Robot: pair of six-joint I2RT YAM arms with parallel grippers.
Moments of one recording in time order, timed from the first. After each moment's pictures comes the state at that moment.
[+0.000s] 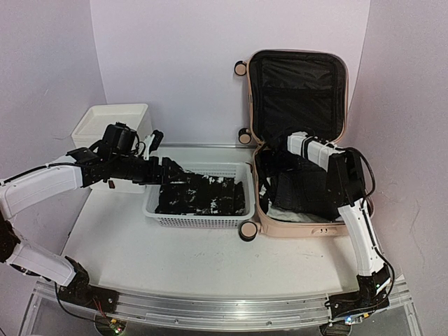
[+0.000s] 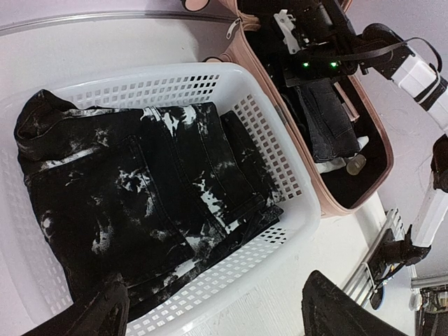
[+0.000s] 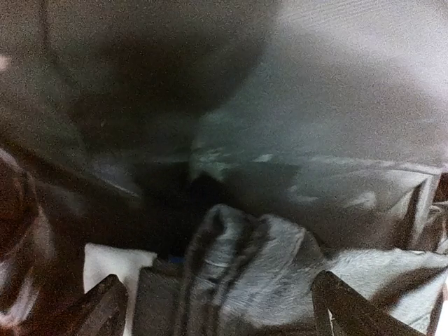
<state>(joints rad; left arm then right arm) -0.59 1.29 1.04 -0.36 0.30 -0.42 0.44 2.49 2.21 -0.94 0.45 0.32</state>
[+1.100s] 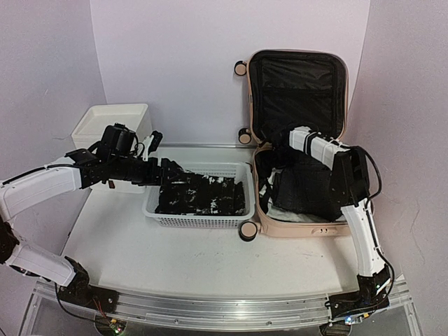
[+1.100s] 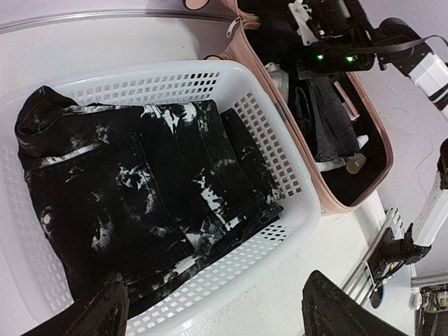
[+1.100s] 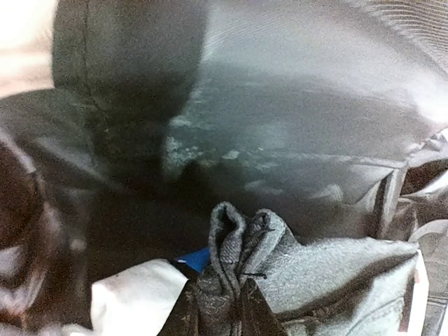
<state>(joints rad) -0.59 1.28 1.02 -0.36 0.30 -0.42 0.46 2.46 2.23 -0.99 0.54 0.34</state>
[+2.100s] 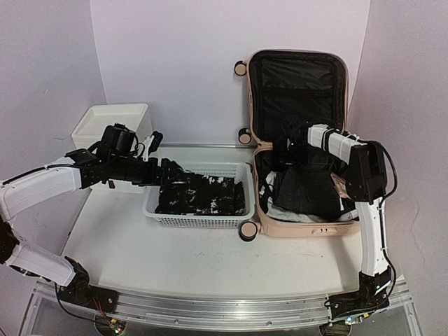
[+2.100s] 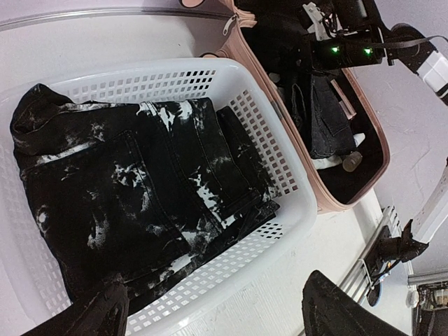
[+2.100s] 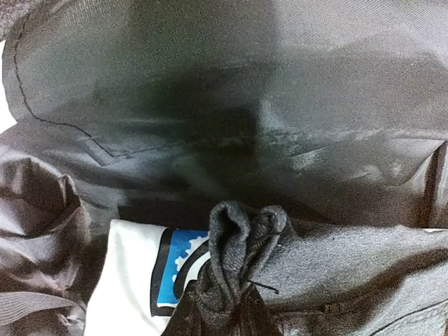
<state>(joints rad) -0.59 1.28 1.02 -0.36 0.31 -0.42 0.35 2.30 2.01 -0.84 0.22 0.43</state>
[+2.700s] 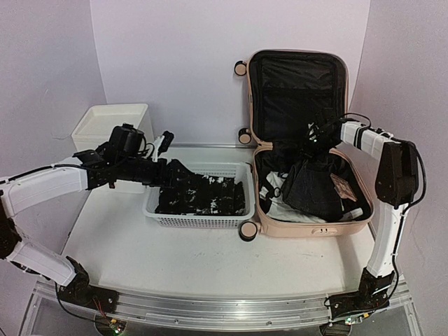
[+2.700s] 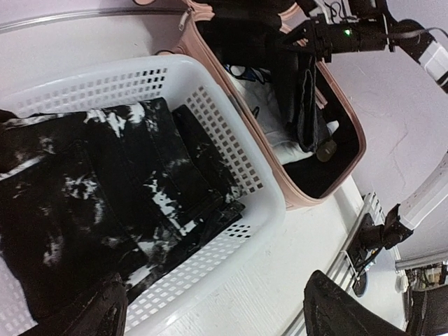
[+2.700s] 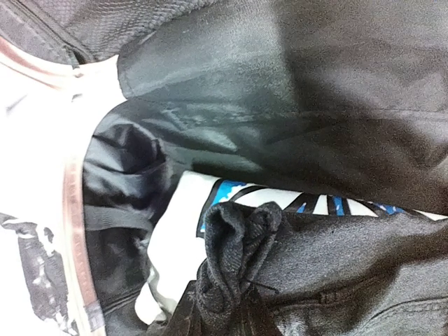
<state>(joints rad) -0.64 1.31 1.03 -0.28 0.36 -0.44 0.18 2.02 1.72 -0.69 -0.27 0.39</state>
